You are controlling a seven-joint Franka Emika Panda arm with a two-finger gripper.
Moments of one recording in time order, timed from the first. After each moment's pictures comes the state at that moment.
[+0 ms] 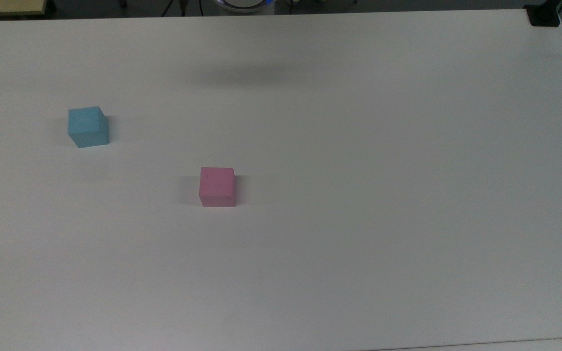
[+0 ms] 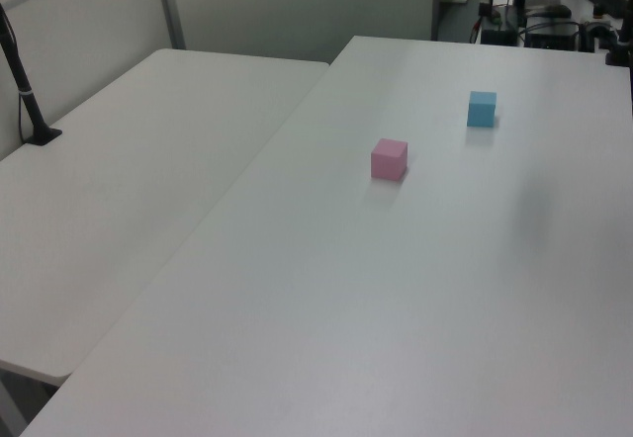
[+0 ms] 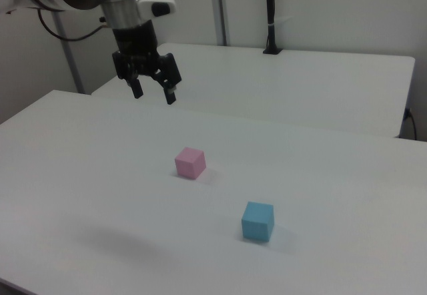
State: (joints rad) arm -0.05 -0.05 -0.08 -1.62 -0.06 1.62 -0.08
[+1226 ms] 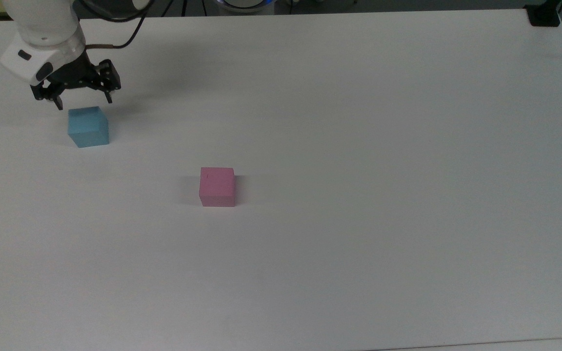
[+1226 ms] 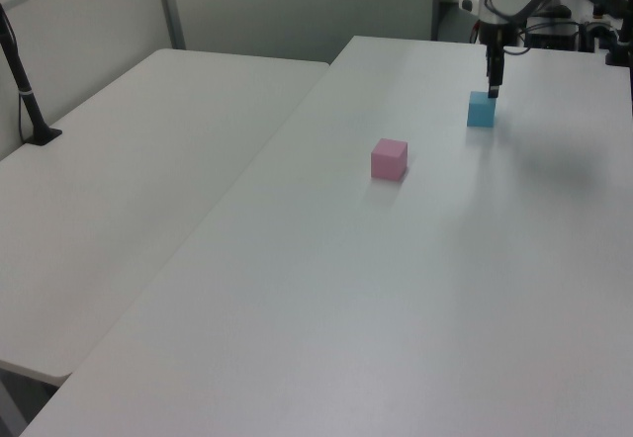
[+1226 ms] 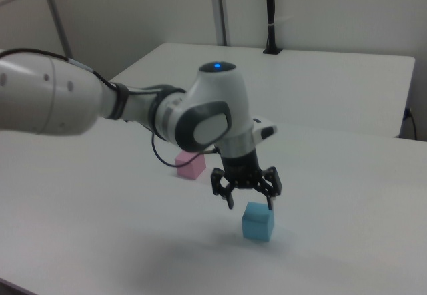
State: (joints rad) arm -0.27 0.26 -0.16 -1.88 -0.08 2.20 -0.65
